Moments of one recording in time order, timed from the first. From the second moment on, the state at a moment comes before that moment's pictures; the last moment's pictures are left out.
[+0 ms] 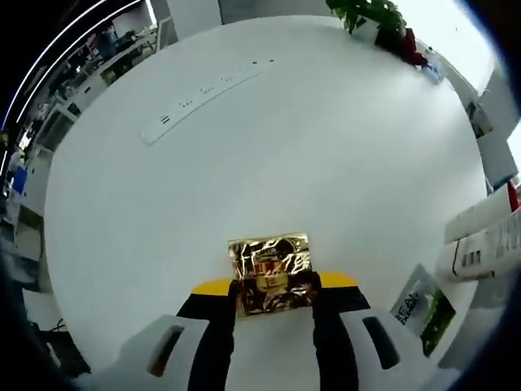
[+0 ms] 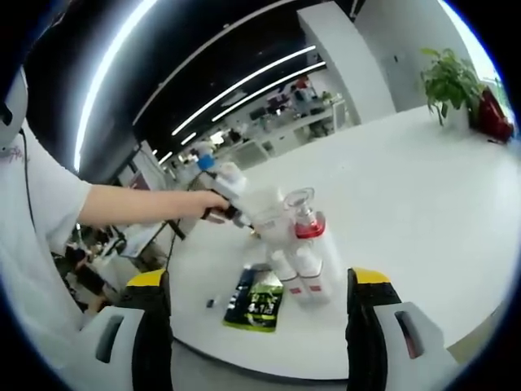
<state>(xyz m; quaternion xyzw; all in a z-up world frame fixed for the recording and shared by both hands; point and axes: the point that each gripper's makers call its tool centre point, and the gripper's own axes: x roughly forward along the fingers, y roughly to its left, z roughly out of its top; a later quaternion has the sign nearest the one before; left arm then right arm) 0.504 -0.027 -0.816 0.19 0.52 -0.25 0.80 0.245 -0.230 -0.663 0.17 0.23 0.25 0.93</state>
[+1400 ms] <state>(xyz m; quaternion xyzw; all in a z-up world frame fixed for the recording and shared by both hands) 0.417 0.022 -0.783 0.11 0.55 -0.17 0.81 0.239 -0.217 -0.656 0.16 0.21 0.30 0.92</state>
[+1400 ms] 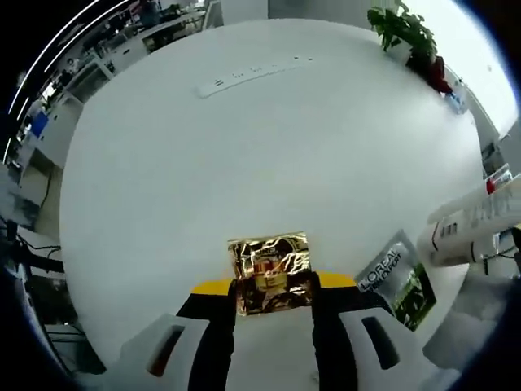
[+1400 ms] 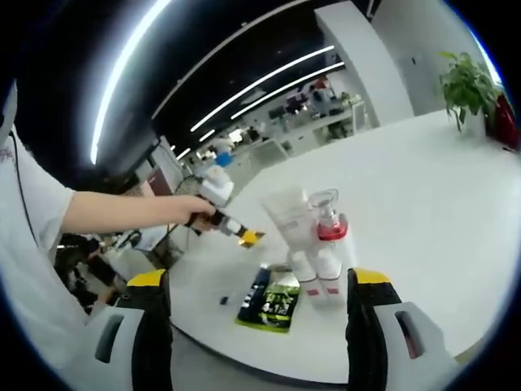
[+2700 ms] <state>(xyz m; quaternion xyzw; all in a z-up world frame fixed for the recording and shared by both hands) 0.332 0.010 -0.810 0.03 0.57 -0.09 0.82 0.224 -0.195 -0.653 0.18 0.22 0.36 0.89</state>
